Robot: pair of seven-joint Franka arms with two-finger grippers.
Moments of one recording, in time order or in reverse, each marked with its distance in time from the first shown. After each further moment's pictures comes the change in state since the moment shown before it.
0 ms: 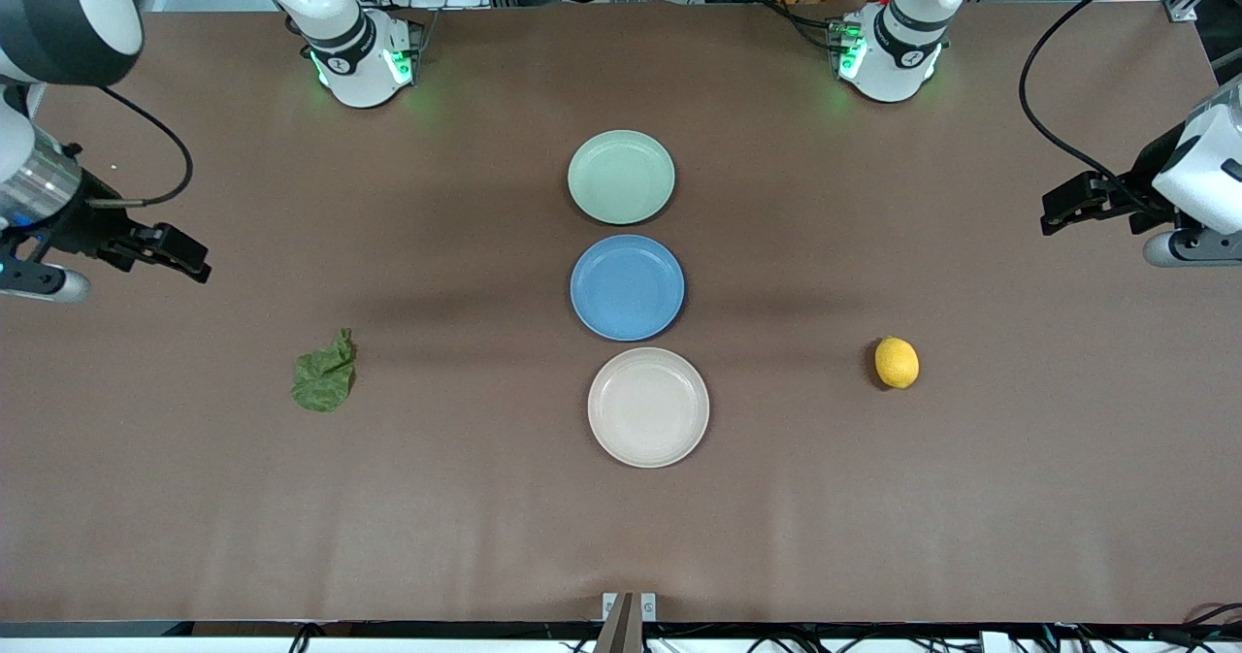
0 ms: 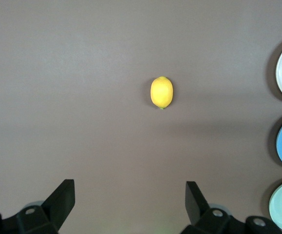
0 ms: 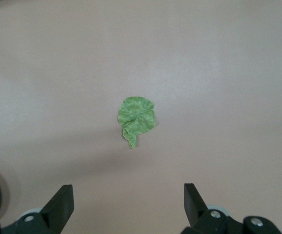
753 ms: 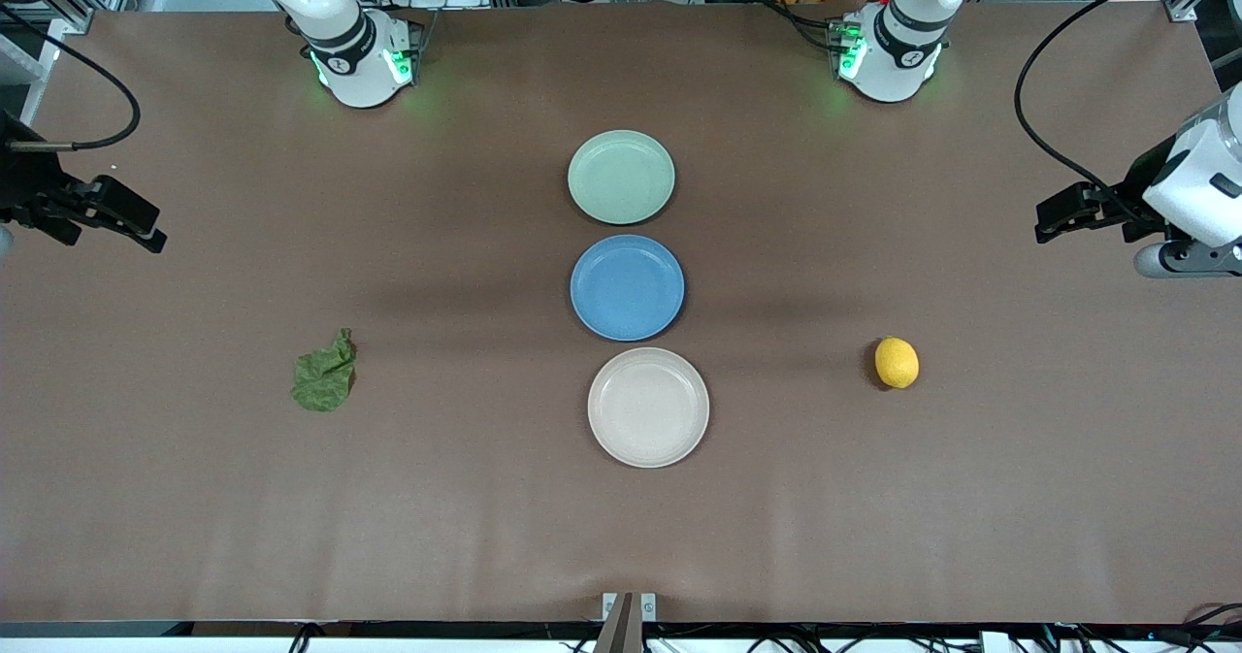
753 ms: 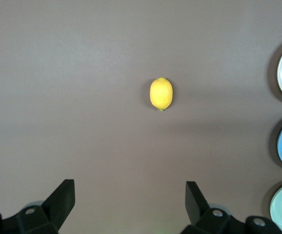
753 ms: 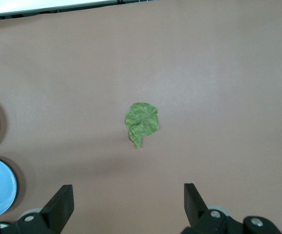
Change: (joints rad) left arm 0.001 0.014 -0.003 -0.006 0.000 0.017 0.000; right arm 0.001 0.000 0.002 0.137 0.020 -0.105 -0.024
